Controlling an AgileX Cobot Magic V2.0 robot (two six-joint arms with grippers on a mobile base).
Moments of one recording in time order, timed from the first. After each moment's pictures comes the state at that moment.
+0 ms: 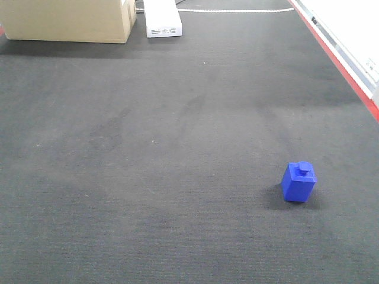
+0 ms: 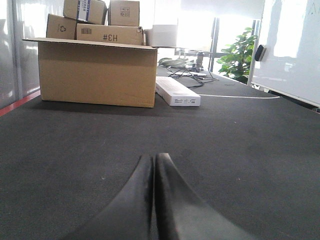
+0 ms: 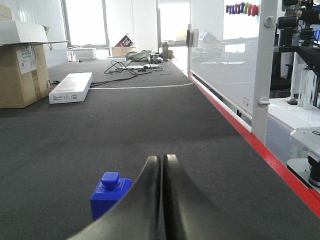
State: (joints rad) left arm -0.03 -0.01 0.03 0.05 0.00 -0.15; right arm -0.06 -0.01 0.03 -0.03 0.00 0.04
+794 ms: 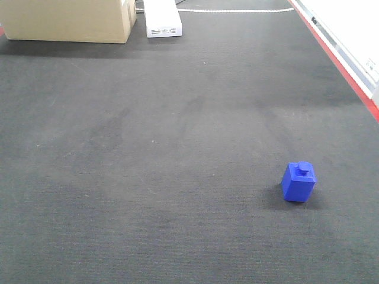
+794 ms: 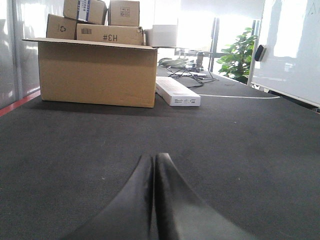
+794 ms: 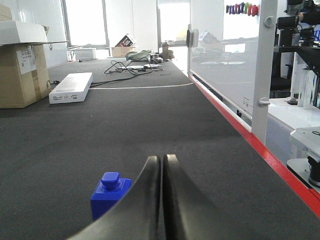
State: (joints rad) left arm -0.03 -0.01 0.03 0.05 0.00 -0.15; right arm -0.06 -0.01 0.03 -0.03 0.00 0.04
